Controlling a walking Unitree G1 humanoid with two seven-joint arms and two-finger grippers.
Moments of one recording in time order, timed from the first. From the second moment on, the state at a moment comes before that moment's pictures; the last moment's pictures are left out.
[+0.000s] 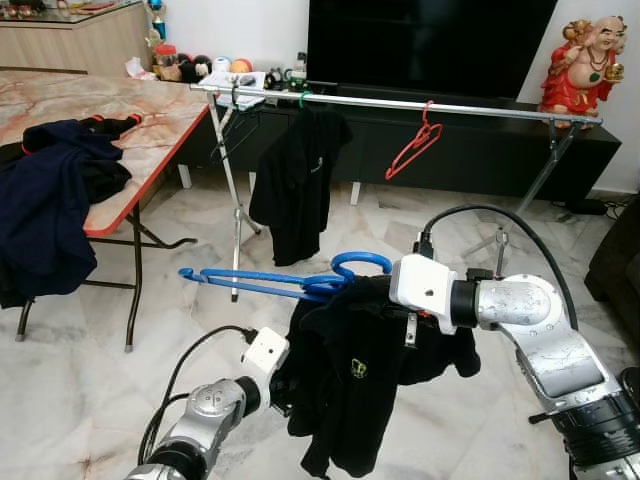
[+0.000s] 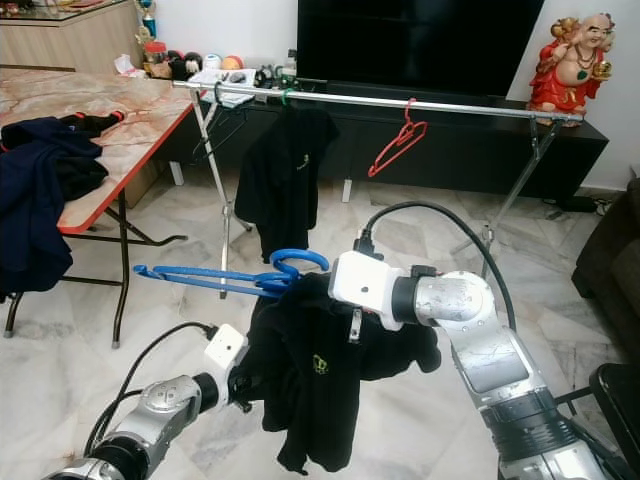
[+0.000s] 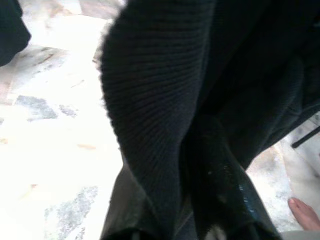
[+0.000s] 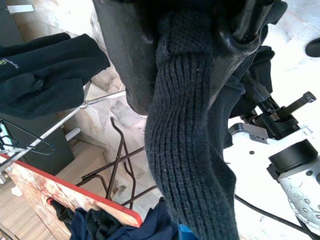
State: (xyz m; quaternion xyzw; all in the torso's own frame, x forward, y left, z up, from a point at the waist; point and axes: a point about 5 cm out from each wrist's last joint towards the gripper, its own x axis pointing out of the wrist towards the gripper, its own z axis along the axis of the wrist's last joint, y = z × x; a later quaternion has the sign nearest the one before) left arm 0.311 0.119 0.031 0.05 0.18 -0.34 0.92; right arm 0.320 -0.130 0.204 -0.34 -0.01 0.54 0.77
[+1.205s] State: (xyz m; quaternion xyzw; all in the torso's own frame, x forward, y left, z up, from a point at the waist) left arm 0.306 0.148 0.019 0.08 0.22 -0.29 0.93; right arm 0.285 -0.202 0.136 -0.23 0.15 0.59 0.76
